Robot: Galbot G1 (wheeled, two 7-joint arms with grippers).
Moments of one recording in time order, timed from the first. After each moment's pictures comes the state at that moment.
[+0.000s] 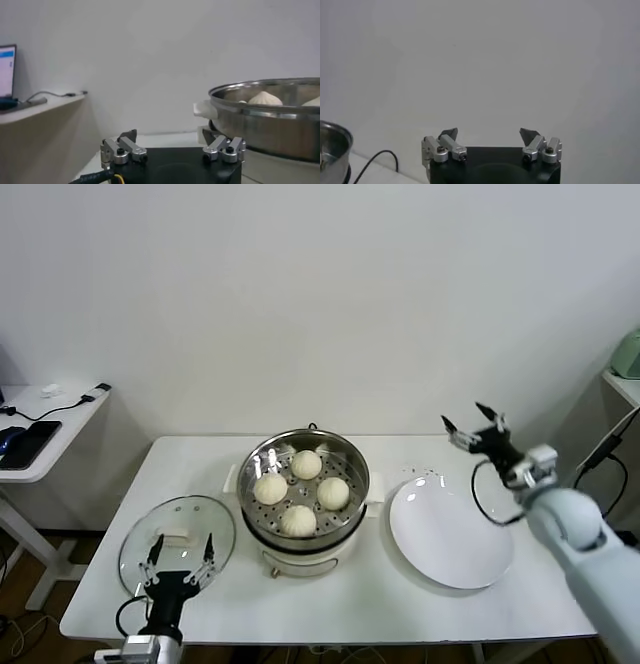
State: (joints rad) left arm 1.69 -1.48 -0.61 -2.03 -0.01 -0.08 -0.07; right arm -1.01 0.81 0.35 1.65 0.62 -0.02 -0.07
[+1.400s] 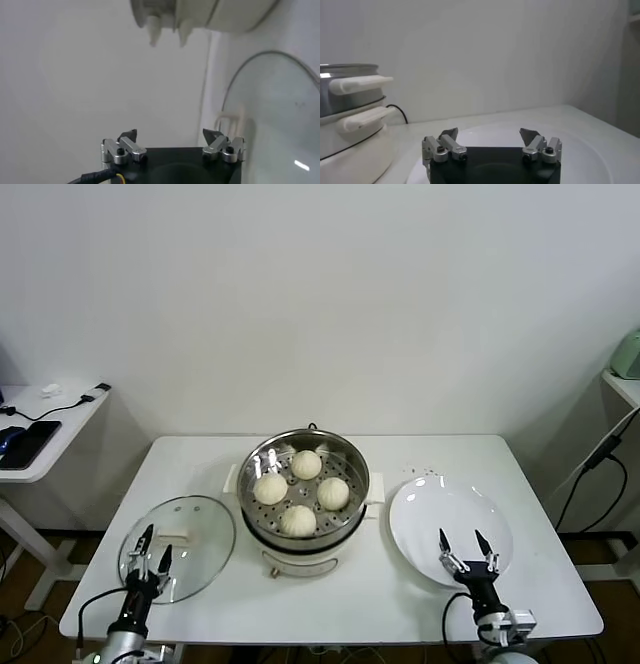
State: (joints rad) left arm 1.52 -1.26 -0.67 -1.58 1.17 -0.14 -0.40; right arm -1.44 1.28 0.54 1.61 0.42 0.24 -0.07
